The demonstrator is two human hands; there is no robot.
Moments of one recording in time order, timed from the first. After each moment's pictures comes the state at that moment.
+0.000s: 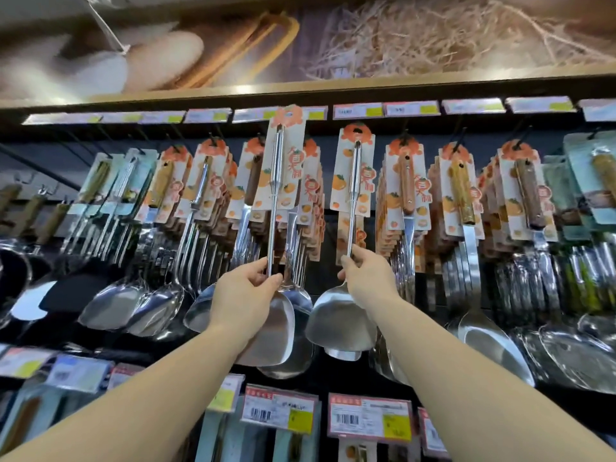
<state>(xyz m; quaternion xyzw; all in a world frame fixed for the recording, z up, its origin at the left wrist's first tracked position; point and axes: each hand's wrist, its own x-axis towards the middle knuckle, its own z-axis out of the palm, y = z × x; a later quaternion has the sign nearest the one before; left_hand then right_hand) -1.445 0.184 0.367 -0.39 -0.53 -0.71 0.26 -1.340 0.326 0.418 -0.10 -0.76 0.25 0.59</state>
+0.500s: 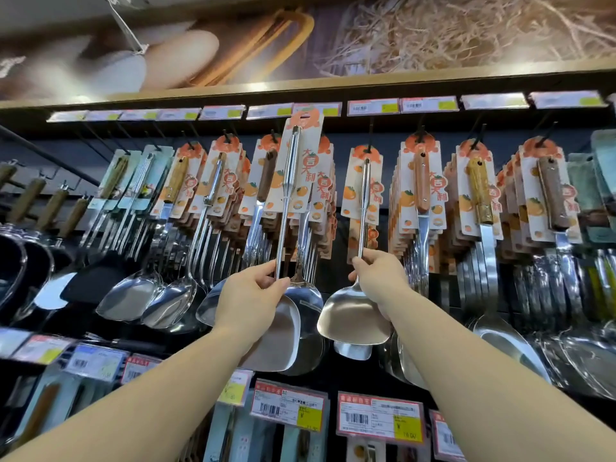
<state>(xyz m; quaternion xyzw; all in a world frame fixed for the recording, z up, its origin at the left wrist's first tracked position) -1.444 0.180 0.357 -0.39 -0.55 -0.69 0.27 -1.343 0.333 0.424 -0.14 -0.77 0.29 0.56</state>
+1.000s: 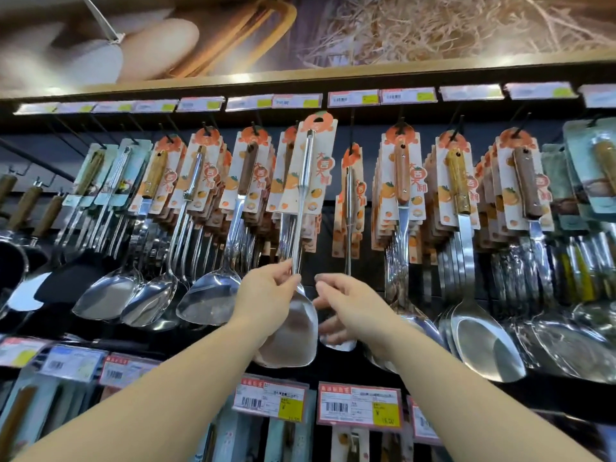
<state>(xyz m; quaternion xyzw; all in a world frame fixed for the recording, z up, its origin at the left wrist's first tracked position) -1.434 0.220 0.365 -0.43 -0.57 -0.66 0.24 -1.311 0.304 0.372 -0.05 -0.84 0.40 0.37</state>
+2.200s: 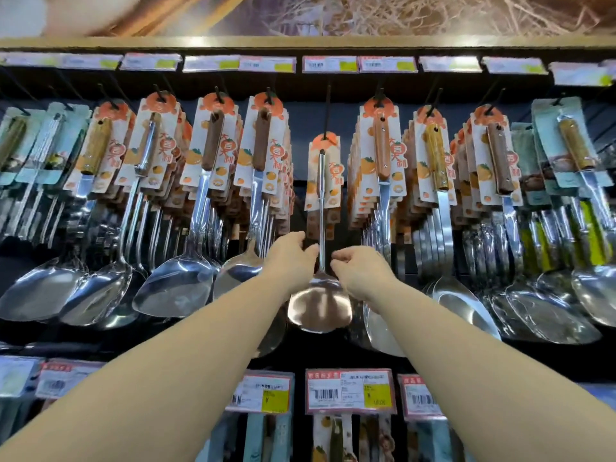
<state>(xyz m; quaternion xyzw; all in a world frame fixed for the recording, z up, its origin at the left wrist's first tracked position) -1.431 0.282 0.405 -0.49 -0.65 -0.55 0.18 -1.323 0.349 0.400 -0.23 -0.82 0.18 0.50</state>
